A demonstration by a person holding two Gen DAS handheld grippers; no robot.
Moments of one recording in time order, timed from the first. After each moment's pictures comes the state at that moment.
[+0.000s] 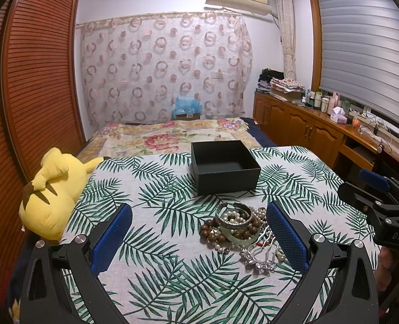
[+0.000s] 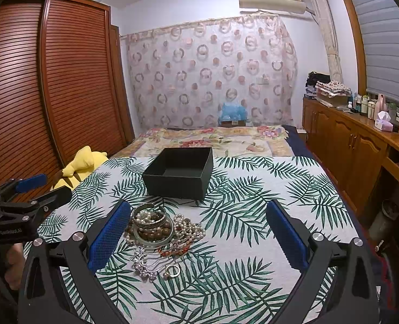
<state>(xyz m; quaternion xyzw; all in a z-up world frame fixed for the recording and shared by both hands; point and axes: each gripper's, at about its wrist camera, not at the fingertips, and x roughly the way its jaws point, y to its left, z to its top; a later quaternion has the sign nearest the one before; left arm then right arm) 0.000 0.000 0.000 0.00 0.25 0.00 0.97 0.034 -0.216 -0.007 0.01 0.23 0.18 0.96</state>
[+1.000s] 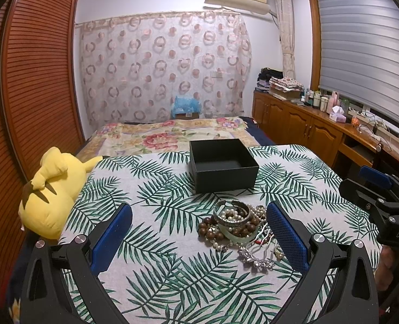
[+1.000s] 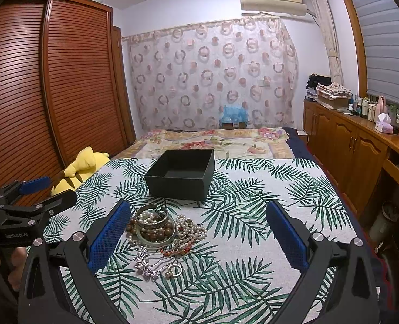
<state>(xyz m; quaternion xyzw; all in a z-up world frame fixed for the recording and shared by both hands) 0.000 0.000 0.000 0.00 0.25 0.00 0.97 0.032 -0.215 -0.005 0.01 0.23 0.18 0.96</state>
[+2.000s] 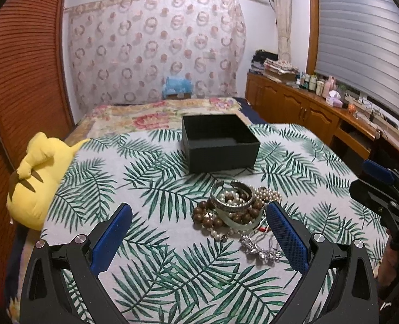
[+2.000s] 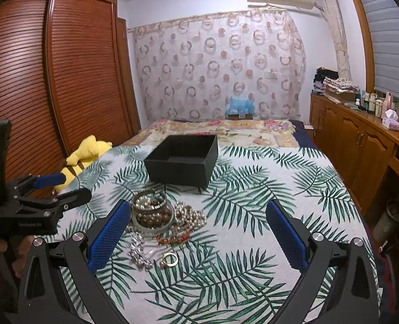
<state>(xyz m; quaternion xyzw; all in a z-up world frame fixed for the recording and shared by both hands) 0.032 0.001 -0.038 0.00 0.31 -0.03 0.95 0.039 -0.222 -0.024 0.00 0.25 0.20 0.95</state>
